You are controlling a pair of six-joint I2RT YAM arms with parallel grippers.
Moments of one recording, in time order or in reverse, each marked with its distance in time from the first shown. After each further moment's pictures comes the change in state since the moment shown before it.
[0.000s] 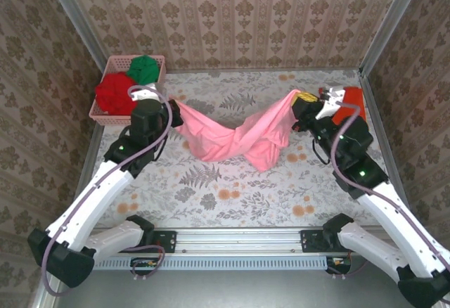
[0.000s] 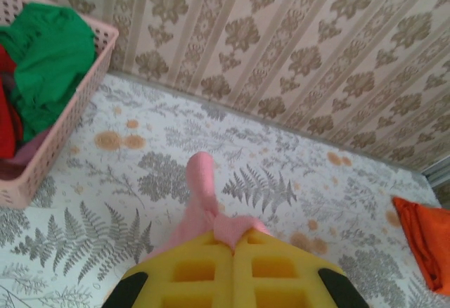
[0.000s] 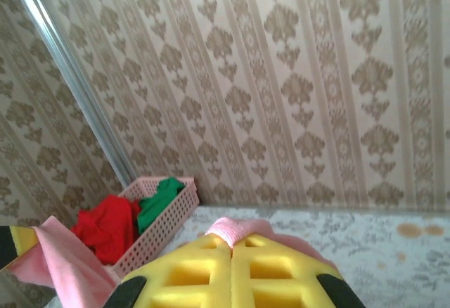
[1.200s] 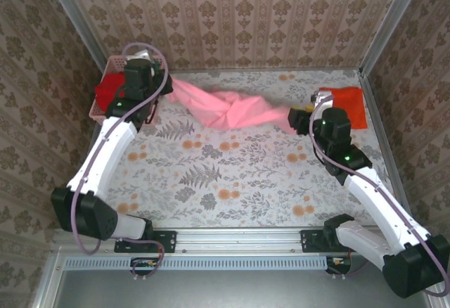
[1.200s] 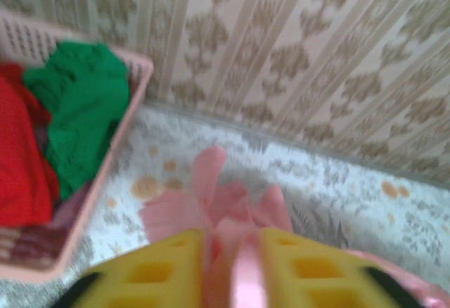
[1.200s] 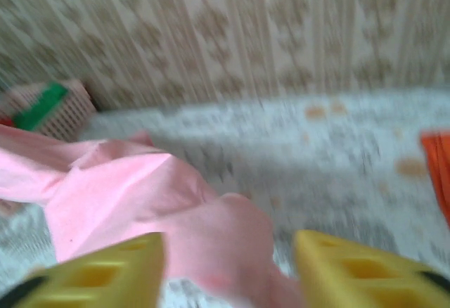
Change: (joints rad) left arm 0.256 0.401 0.334 -0.064 0.199 0.113; right arm -0.183 0.186 -0.133 -0.123 -0.035 -0.001
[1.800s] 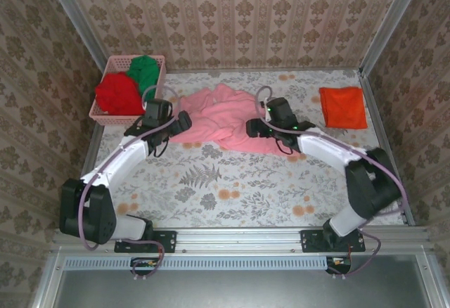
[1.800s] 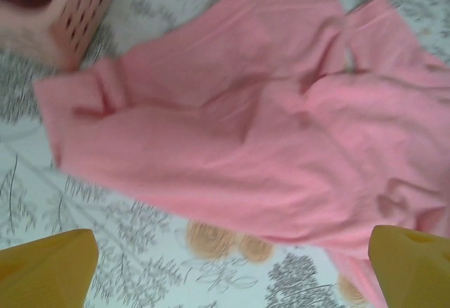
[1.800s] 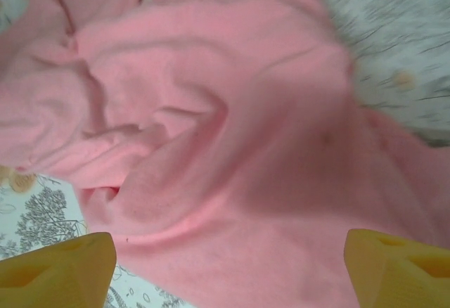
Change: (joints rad) left arm -0.026 -0.058 -0.458 0.042 0.014 -0.166; right arm 0.180 0.664 0.270 -0.036 -0.057 0.051
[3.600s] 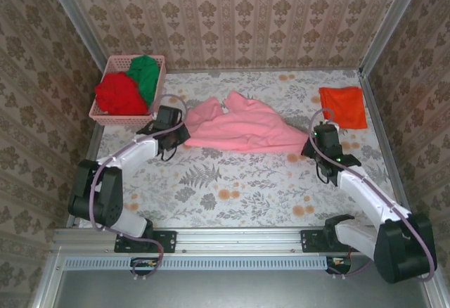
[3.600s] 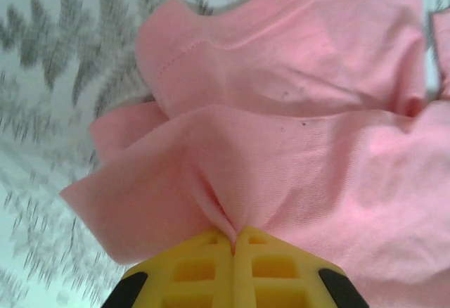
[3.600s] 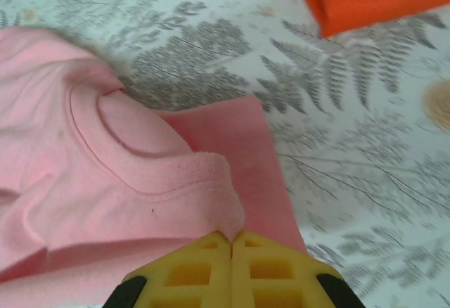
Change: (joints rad) left arm -0.053 0.120 -0.050 0.050 0.041 -0.122; right arm -0.288 -0.593 -0.475 -0.120 0.218 0.169
